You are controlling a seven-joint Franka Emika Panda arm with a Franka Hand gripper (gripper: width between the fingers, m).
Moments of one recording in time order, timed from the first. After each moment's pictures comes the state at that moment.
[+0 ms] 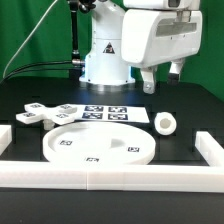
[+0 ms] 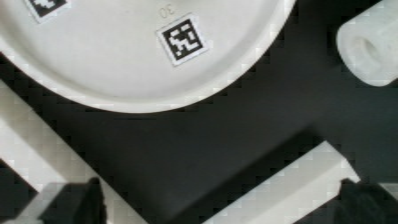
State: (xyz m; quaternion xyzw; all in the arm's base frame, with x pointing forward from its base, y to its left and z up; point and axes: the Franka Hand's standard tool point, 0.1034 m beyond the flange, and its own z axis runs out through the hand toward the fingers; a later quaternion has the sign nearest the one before) arm 0.564 0.056 0.120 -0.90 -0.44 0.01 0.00
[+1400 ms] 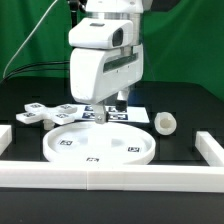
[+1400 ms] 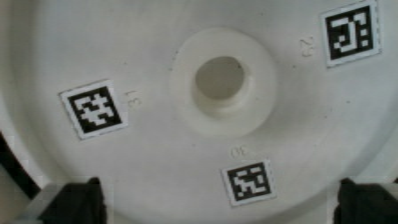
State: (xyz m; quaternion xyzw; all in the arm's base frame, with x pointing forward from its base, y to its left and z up) arm 0.552 -0.027 0.064 -0.86 -0.52 0.00 0.01
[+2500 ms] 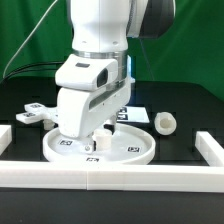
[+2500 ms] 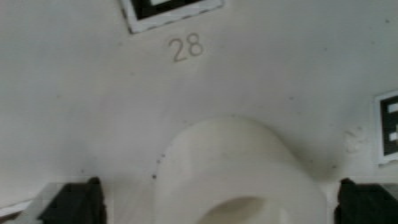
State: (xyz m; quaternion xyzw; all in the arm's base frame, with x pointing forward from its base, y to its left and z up) arm 0.541 -0.044 0.011 -0.85 -0.52 0.02 0.03
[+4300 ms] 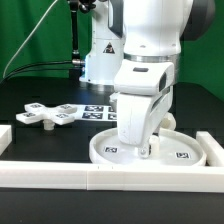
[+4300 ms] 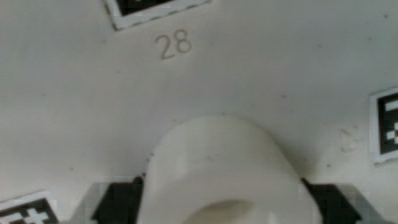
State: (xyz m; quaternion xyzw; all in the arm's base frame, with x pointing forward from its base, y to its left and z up) arm 0.566 0.040 0.012 -0.84 -0.54 0.00 0.03
